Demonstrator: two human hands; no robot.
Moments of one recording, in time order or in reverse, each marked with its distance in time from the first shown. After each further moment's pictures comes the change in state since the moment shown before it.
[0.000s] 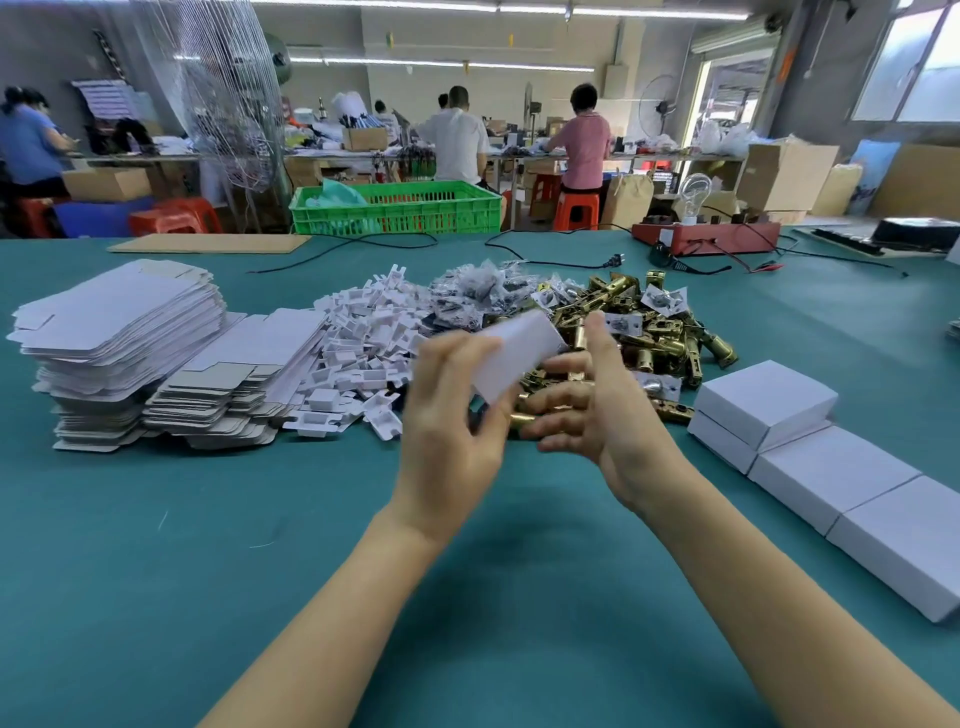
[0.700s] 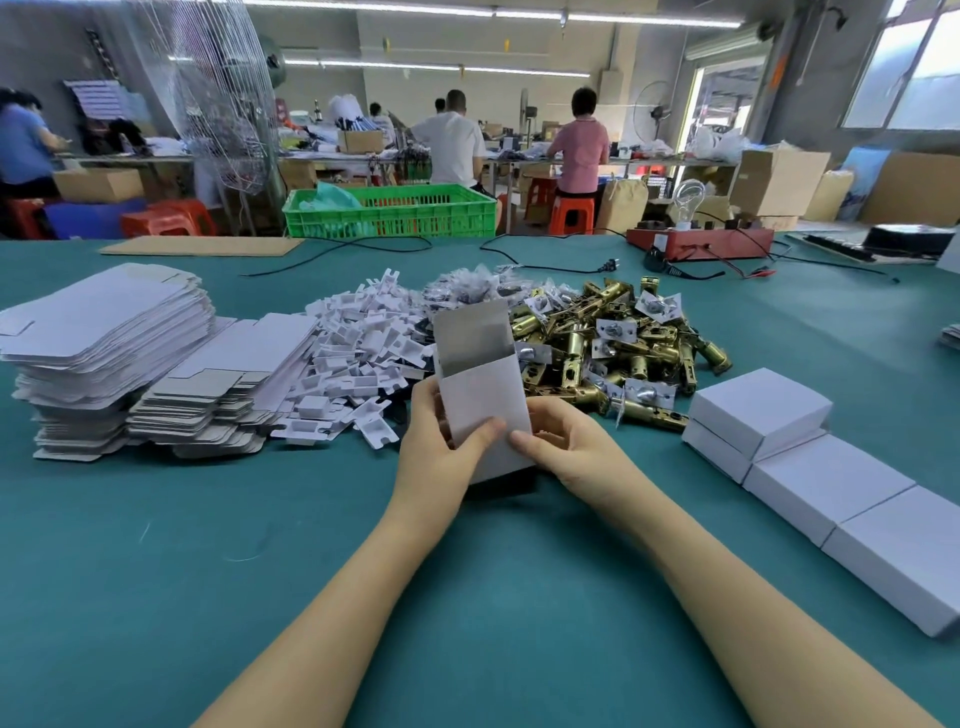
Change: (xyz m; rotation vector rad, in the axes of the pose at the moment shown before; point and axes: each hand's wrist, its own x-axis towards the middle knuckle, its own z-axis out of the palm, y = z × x) left_hand -0.025 -0.032 0.015 -0.404 -0.227 -0.836; right_hand 0.029 0.056 -0.024 -0.282 -0.280 -0.177
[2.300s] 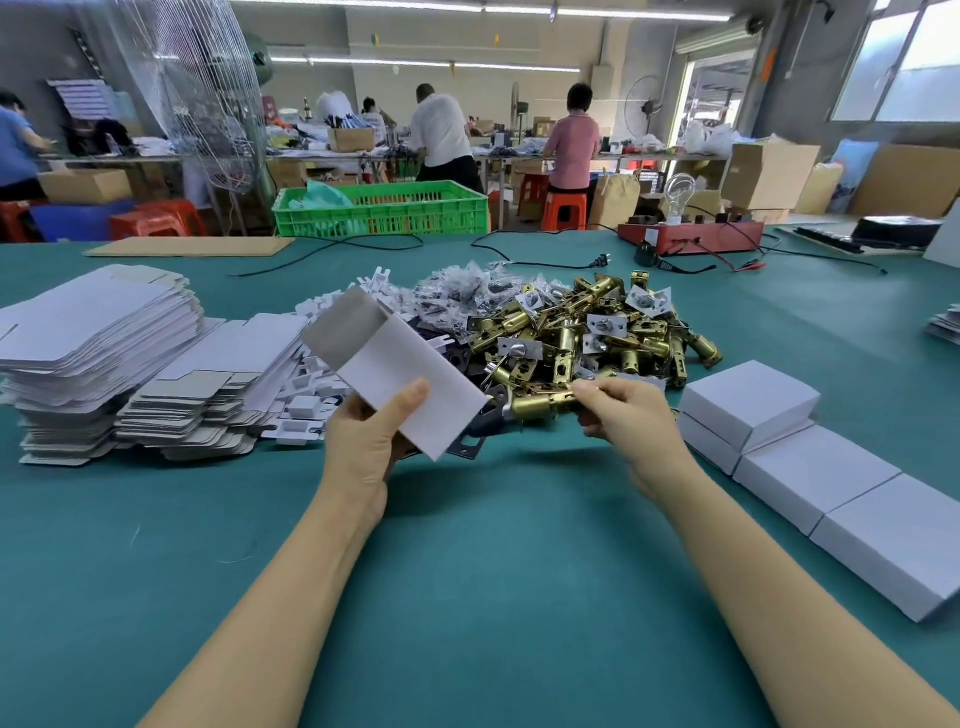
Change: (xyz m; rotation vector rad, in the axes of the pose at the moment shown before) left_hand 0.022 0.000 -0.036 -0.497 0.178 -0.225; right_hand 0.002 -0.010 -0.040 -0.092 0.476 0.105
